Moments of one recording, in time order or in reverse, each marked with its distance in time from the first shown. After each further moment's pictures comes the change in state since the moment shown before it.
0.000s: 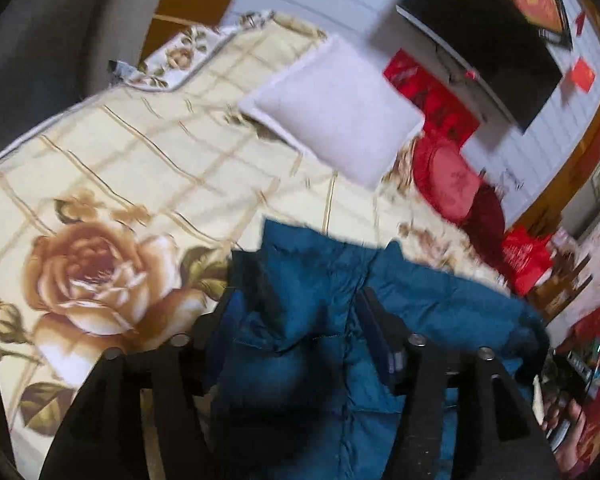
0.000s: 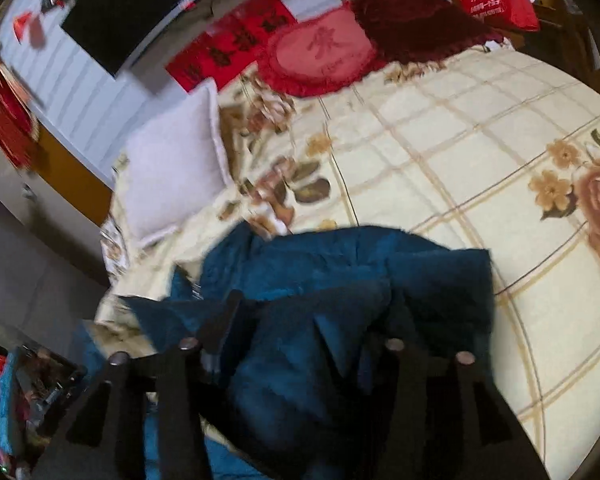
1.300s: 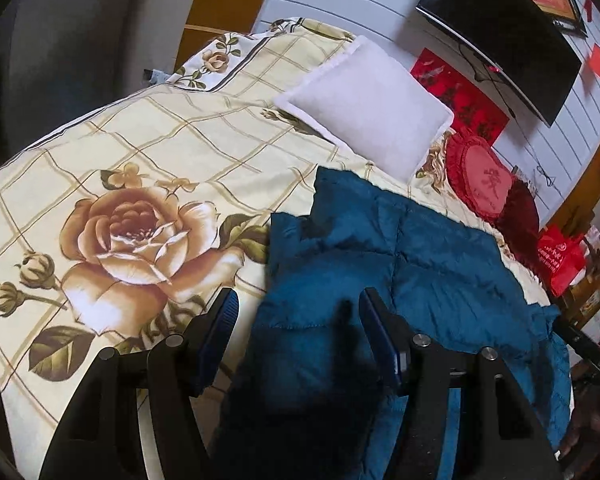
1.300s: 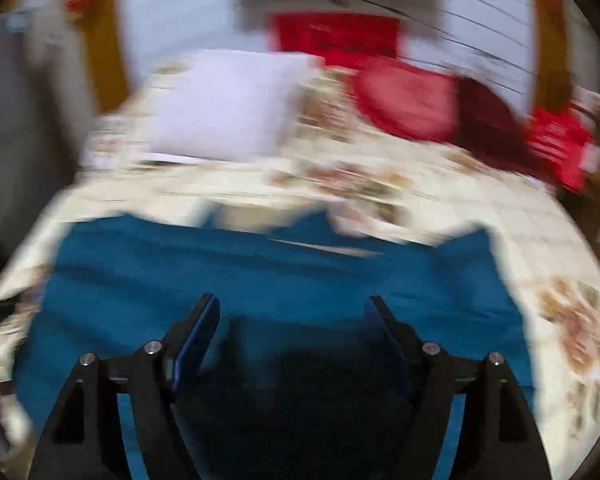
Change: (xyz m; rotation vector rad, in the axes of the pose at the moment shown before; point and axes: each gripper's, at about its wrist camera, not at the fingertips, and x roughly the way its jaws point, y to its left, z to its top) left arm 0.001 -0.003 -0.051 0.022 -0.032 0.164; right arm 0.074 0.191 -0.100 -0.619 0.077 -0.116
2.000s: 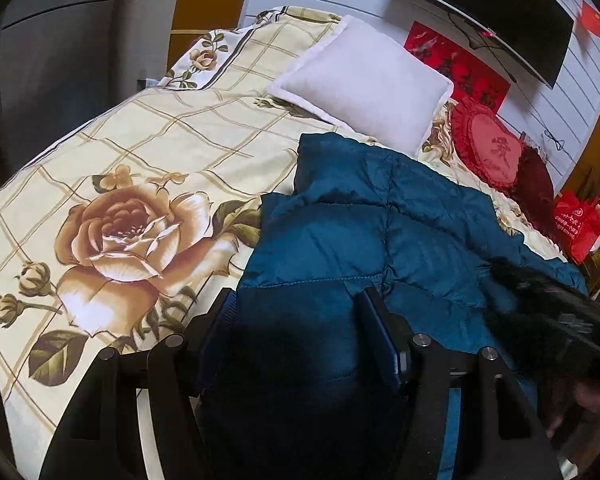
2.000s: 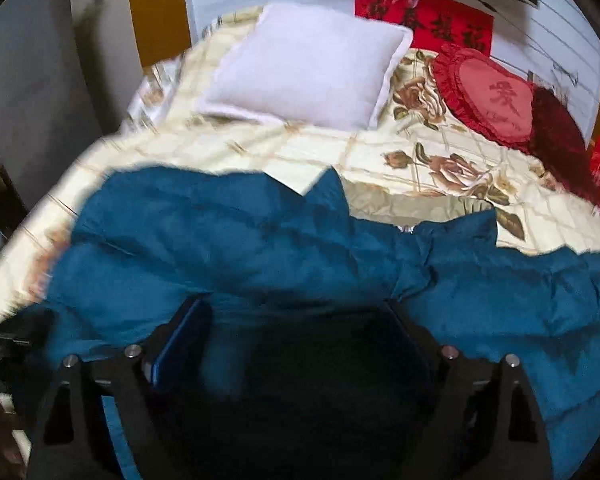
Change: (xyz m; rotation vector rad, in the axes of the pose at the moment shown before) left arm 0.019 -0.017 -0.011 0.101 0.021 0.065; right arm 0.091 0.064 0.010 -0.026 0.041 0.022
